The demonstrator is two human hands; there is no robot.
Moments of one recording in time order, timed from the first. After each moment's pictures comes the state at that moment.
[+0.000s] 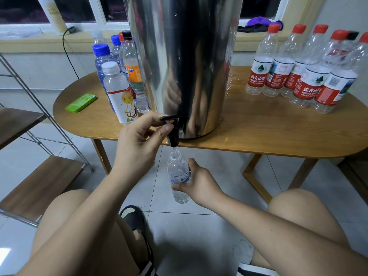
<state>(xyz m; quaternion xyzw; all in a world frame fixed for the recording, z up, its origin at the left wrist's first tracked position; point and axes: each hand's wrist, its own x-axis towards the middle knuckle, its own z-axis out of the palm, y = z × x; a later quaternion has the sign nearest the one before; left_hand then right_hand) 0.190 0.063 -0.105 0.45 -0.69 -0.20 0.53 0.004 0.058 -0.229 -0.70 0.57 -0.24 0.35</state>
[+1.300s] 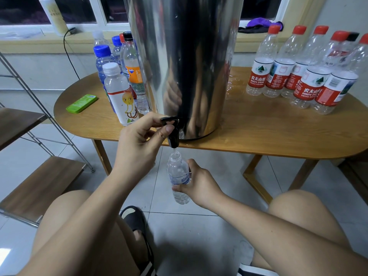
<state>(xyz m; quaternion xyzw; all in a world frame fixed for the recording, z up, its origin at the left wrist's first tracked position) 0.189 0.063 -0.105 0.45 -0.68 -0.21 0.54 0.004 0.059 -0.229 -0.70 0.57 -0.24 0.34</state>
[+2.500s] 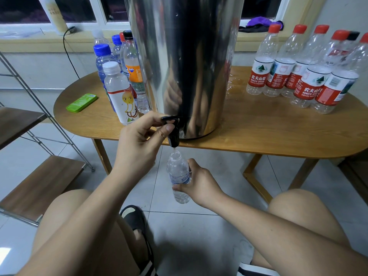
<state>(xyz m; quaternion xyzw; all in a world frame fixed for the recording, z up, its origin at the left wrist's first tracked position) 0.190 0.061 -0.106 0.44 -0.68 -0.21 0.54 0.004 0.059 -0.228 -0.70 0.57 -0.24 0.35</state>
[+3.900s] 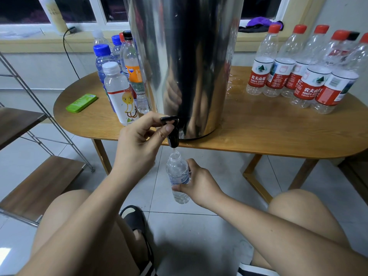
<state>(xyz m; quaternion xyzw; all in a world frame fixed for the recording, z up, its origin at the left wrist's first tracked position) 0.190 0.063 -0.106 0.44 -0.68 -0.22 0.54 0.004 0.059 -0.228 -0.70 0.57 -0.25 0.35</state>
